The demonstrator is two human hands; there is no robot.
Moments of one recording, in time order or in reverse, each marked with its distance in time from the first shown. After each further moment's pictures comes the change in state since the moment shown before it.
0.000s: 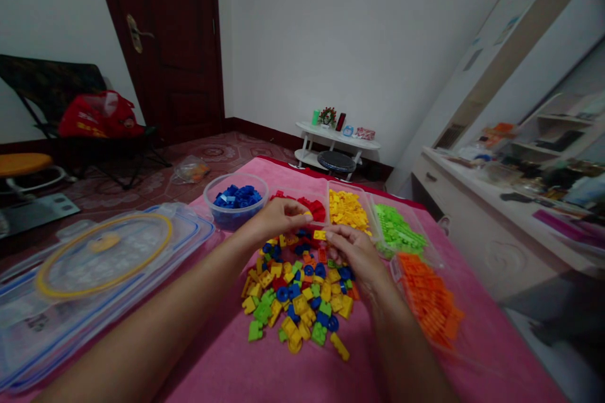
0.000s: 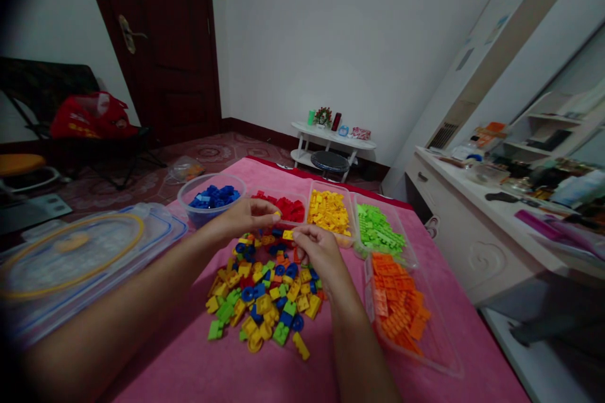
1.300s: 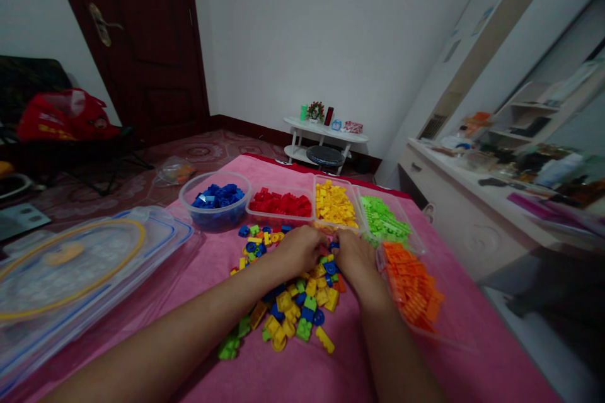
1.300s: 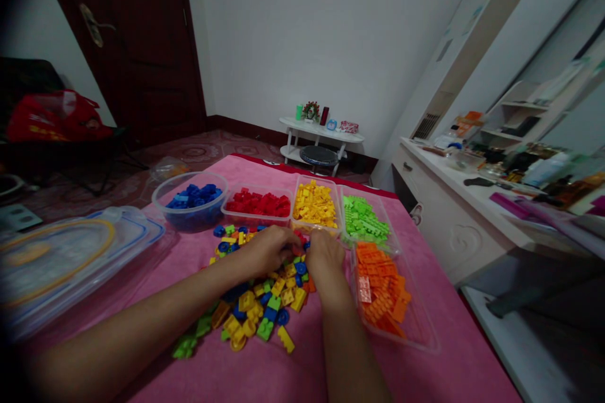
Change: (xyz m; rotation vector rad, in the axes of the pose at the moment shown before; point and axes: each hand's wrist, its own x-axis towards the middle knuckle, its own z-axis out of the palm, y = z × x) left_hand 0.020 -0.018 0.086 0.680 -0.158 0.268; right_hand 0.006 0.029 -0.030 -1.374 0.172 0.227
